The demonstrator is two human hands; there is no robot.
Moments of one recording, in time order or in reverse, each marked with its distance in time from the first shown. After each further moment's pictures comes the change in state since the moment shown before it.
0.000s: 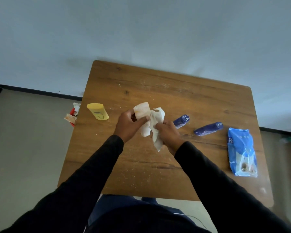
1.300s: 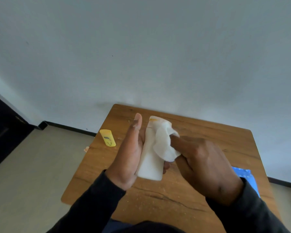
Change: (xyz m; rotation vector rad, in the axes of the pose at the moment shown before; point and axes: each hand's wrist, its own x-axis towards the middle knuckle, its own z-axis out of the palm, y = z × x) left_hand -0.196 0.195 0.049 -0.605 -0.338 0.055; right_hand -0.203 -0.071 -0.132 -0.923 0.095 -1.219
